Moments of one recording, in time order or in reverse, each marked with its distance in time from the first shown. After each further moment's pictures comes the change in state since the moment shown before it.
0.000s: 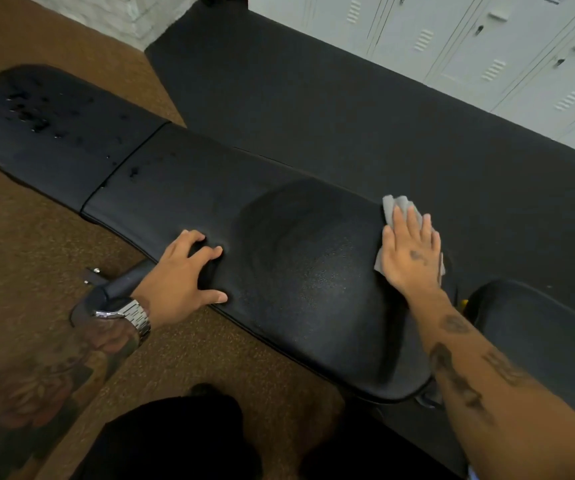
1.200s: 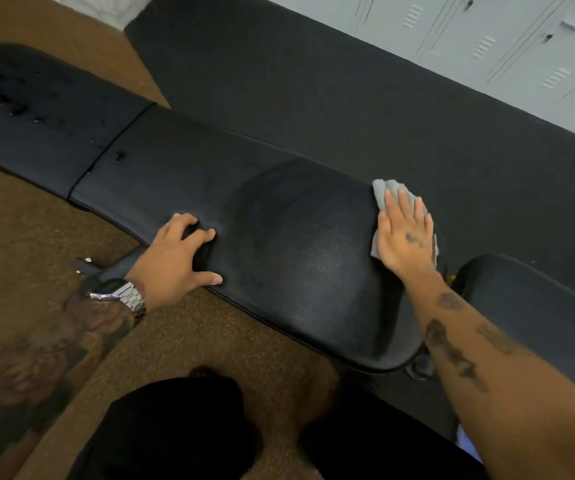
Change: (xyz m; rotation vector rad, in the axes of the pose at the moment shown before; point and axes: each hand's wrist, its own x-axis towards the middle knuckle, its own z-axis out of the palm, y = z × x) left_hand -0.001 -0.001 -0.002 0.041 -0.003 0.024; right_hand -0.013 0.005 -0.007 -0.008 -0.018 0.001
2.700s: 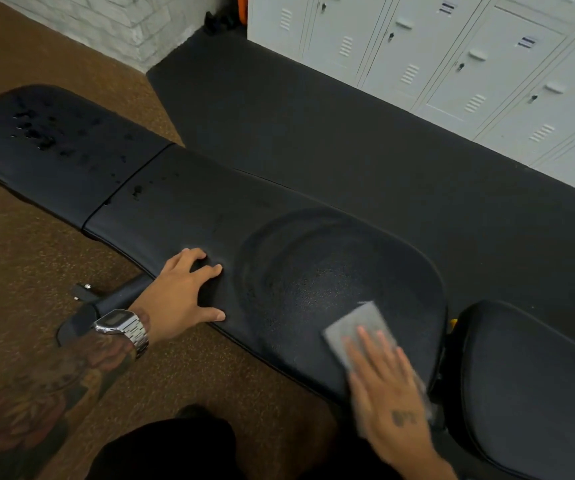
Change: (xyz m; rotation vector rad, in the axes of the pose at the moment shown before) left_hand -0.002 0.005 -0.011 0.023 -0.050 -0.018; right_hand -0.170 0.010 0.022 -0.021 -0.091 -0.407
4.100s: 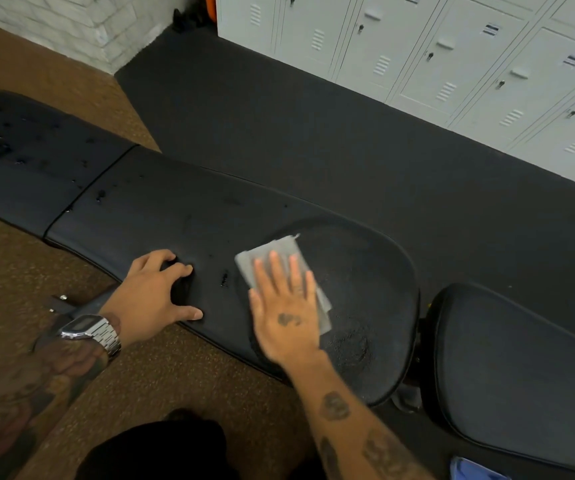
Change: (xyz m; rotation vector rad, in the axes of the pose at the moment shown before) left_hand 0.003 0.010 -0.001 0.017 0.024 -0.056; right_hand 0.124 -0.088 0.014 -0.035 0.008 0.073
